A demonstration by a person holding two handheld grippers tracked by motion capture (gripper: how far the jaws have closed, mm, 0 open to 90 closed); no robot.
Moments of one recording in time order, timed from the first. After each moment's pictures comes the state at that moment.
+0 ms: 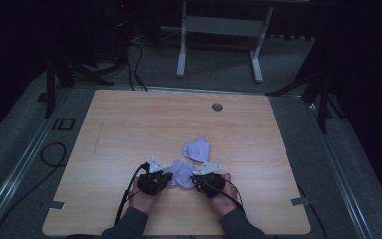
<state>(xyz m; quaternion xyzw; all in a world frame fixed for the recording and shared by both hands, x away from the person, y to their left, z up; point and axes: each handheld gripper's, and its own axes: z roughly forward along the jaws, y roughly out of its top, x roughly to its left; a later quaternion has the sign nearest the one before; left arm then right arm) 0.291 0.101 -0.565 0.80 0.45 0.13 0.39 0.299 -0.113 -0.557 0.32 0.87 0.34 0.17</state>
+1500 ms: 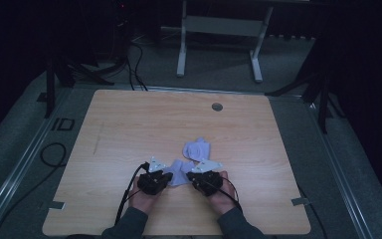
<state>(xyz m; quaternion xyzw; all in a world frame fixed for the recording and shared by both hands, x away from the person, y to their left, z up) 0.292 0.103 -0.566 0.80 0.45 0.12 0.39 0.300 -0.108 -0.545 0.31 0.86 0.38 0.15</state>
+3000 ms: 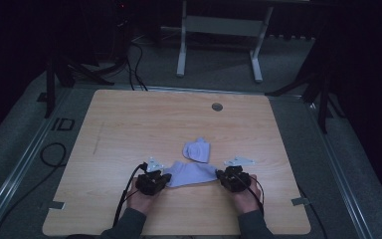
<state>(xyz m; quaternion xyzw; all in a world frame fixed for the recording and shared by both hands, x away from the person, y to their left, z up) 0.290 0.107 -0.564 0.80 0.45 0.11 0.39 0.309 -0.187 -0.547 0.45 0.81 0.35 0.15</state>
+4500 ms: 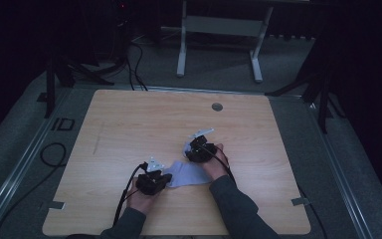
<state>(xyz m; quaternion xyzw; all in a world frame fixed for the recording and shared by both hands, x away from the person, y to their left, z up) 0.291 0.107 -0.565 0.80 0.45 0.10 0.39 0.402 -0.087 -0.539 0.39 0.86 0.31 0.12</state>
